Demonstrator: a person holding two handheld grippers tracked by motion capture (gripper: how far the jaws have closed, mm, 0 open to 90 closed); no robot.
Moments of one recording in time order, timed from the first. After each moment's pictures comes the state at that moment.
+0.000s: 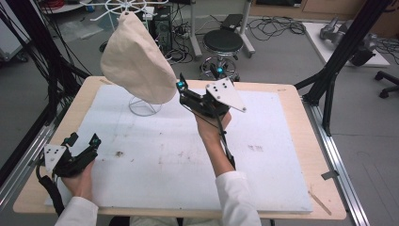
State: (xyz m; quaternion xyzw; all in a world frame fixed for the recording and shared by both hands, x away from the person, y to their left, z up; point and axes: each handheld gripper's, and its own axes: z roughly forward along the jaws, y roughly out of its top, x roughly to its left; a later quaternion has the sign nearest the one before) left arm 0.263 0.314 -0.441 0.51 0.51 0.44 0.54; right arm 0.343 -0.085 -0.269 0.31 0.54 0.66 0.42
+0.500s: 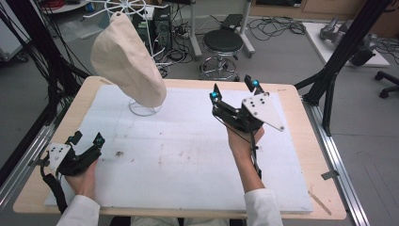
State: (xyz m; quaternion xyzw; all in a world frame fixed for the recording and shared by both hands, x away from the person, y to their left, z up) left arm 0.267 0.305 -0.440 0.52 0.50 0.43 0.54; right arm 0.306 -0.156 -0.273 0.34 0.53 0.62 0.46
